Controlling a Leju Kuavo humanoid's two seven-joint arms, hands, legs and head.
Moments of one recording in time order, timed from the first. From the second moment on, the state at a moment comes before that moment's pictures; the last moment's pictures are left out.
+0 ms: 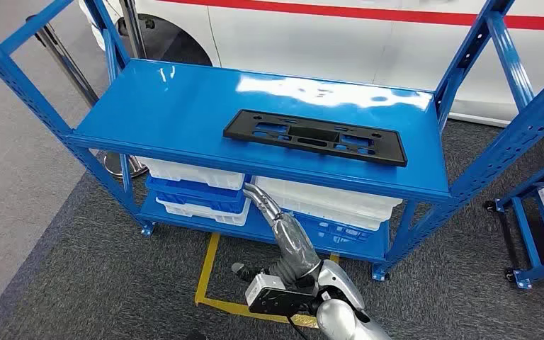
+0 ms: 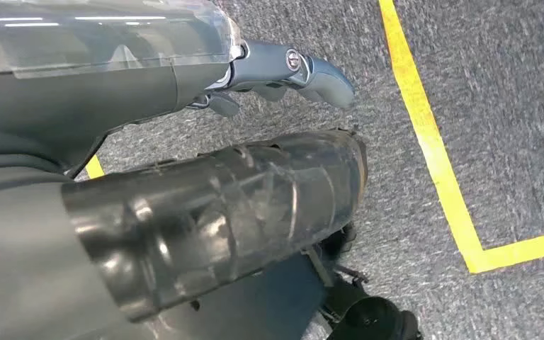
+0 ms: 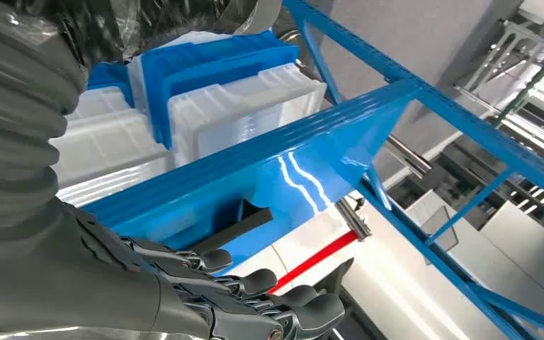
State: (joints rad) left arm -0.07 -0.17 0.38 -0.22 -0.65 0.08 -0.37; right arm -0.29 0.03 0.67 -1.46 0.33 -0.15 -0.41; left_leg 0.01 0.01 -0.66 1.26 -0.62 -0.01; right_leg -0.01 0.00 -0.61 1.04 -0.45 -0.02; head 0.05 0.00
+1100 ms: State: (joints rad) left arm -0.07 -0.16 0.39 -0.22 -0.66 0.04 -0.37; right arm -0.28 0.00 0.63 -1.47 0.45 -0.26 -0.38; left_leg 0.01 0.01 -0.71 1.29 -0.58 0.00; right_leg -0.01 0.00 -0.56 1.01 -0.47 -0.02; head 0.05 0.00
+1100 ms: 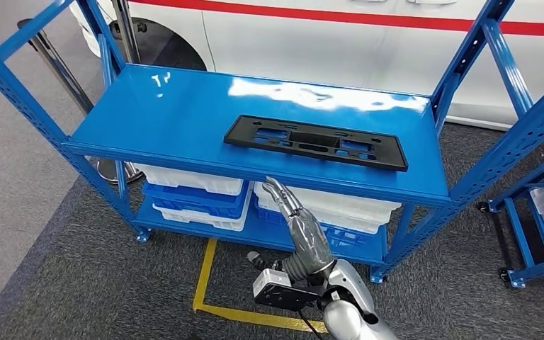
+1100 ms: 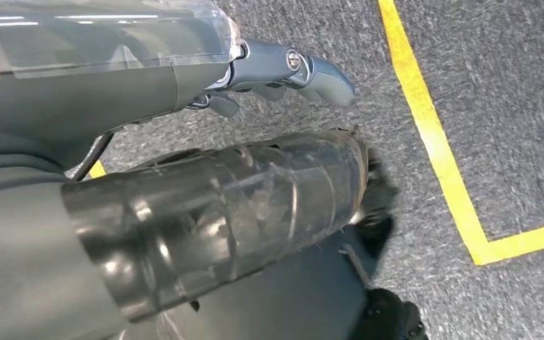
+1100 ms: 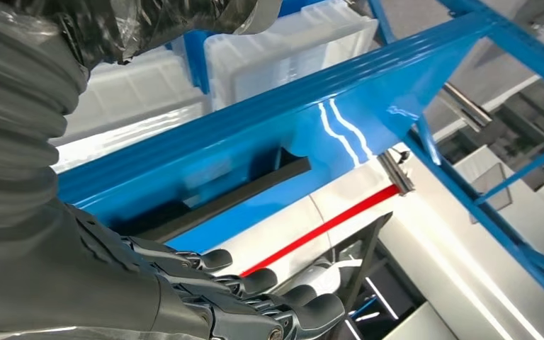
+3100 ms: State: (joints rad) left arm -0.07 -0.16 0.40 -0.21 -0.70 0.04 -0.36; right arm -0.25 -0.03 0.55 -1.48 0.53 -0.30 -0.36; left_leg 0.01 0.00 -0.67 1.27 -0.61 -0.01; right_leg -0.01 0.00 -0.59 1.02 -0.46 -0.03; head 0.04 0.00
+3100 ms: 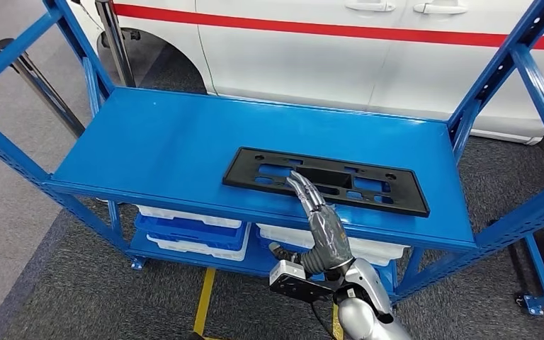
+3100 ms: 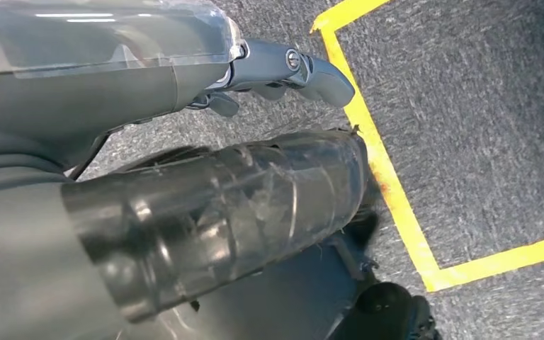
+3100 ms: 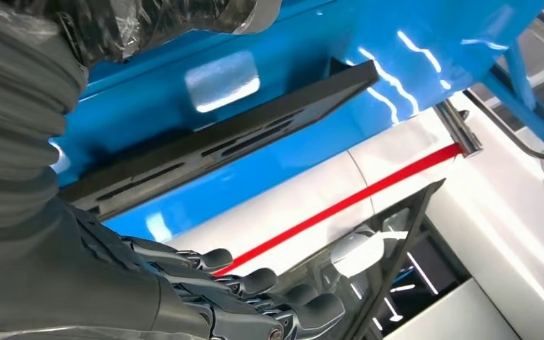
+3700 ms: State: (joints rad) left arm -0.07 -0.16 0.43 -0.21 -0.71 0.04 -0.36; right arm -0.19 -0.12 0.46 -1.52 0.74 -0.37 -0.30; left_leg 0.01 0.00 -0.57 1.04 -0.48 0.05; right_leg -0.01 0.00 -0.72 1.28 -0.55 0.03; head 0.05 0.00
